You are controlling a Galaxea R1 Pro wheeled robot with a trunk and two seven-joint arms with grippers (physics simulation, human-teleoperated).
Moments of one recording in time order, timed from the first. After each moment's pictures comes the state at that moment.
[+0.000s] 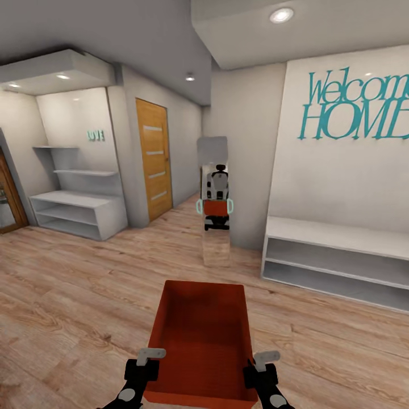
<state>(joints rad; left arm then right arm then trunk) -0.49 -0.07 -0.23 -0.18 0.10 -0.33 0.20 -0.50 0.10 0.13 -0.13 0.04 -0.35 -0.14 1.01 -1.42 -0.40</state>
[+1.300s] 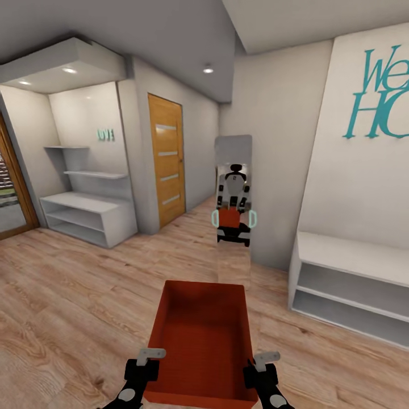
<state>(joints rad) -0.49 -0.07 -0.23 -0.18 0.10 -0.33 0.20 -0.50 0.10 0.13 -0.12 0.03 -0.36 -0.14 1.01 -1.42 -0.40</state>
